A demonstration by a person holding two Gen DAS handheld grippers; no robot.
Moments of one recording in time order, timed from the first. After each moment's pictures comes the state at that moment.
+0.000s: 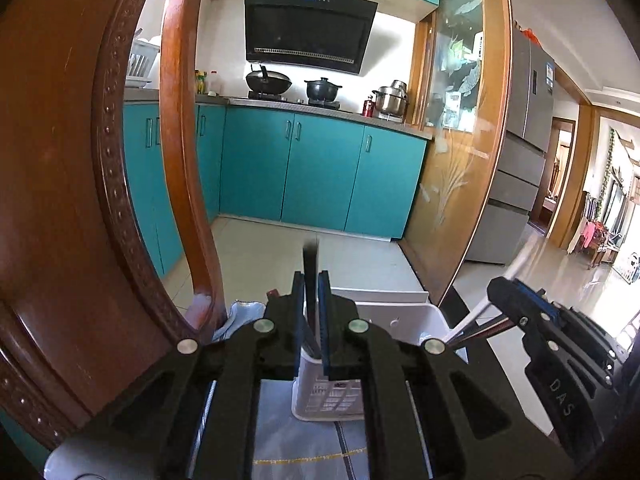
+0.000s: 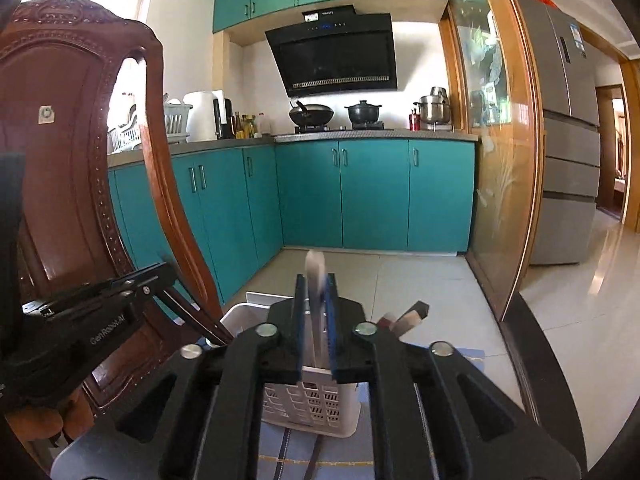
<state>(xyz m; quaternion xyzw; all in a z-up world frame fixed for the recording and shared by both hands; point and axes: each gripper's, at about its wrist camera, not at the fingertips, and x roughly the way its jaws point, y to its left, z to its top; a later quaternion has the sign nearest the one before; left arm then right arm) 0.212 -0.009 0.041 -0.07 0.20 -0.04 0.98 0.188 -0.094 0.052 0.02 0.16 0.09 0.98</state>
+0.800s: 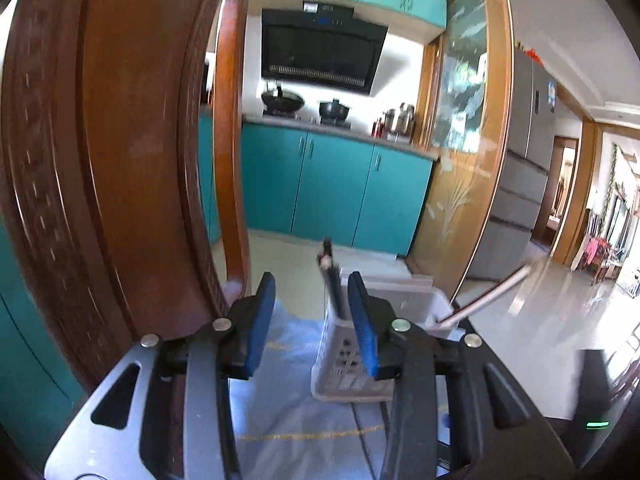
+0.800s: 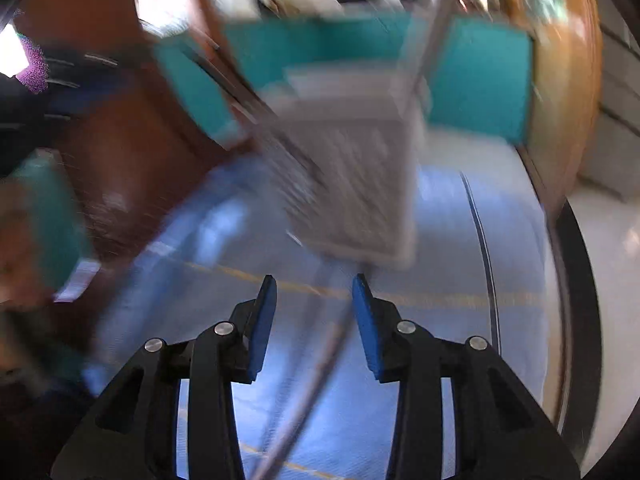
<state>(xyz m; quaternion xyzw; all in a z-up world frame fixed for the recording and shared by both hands) 0.144 0.027 0.022 -0.08 0.17 -0.02 0.98 0.179 -0.094 -0.070 0.01 0.40 0.16 0.90</state>
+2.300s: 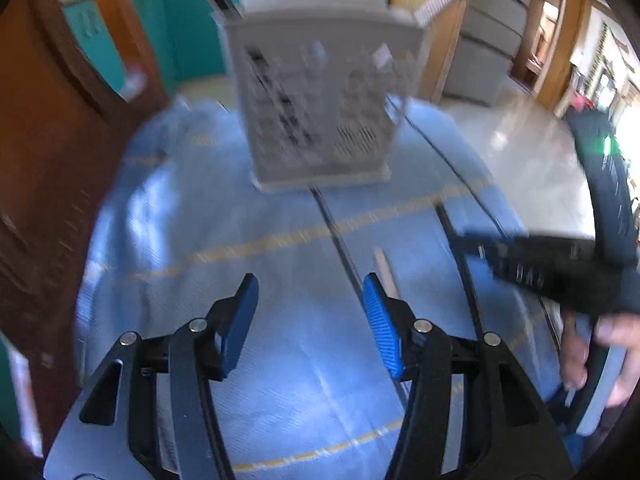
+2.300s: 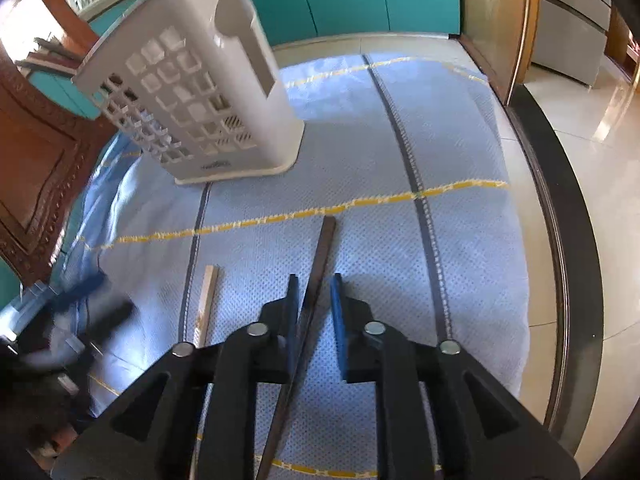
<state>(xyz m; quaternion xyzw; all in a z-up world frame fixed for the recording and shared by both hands) 0.160 -0.042 -0.106 0.03 0.47 -0.12 0.87 0.201 -0.159 -0.114 0.10 0.51 0.08 0.85</state>
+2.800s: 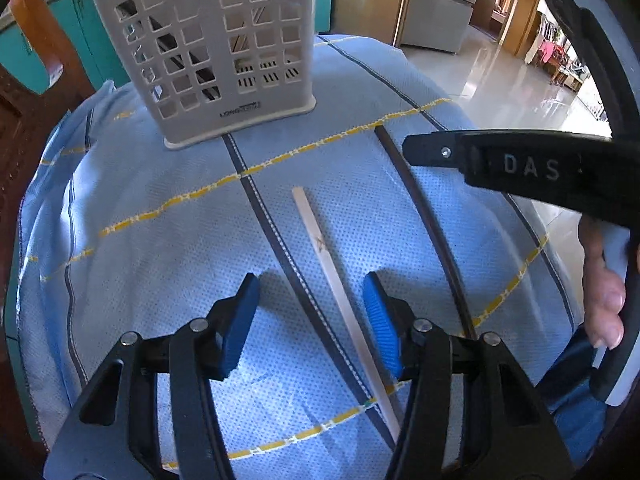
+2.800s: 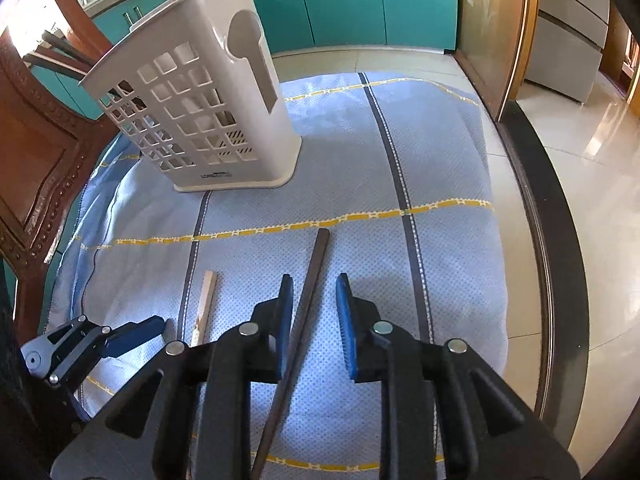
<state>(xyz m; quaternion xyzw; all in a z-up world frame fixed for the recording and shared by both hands) 0.148 -0.089 -0.143 0.09 0.50 -0.17 0.85 0.196 -0.152 -0.109 0.06 0.50 0.06 0.86</state>
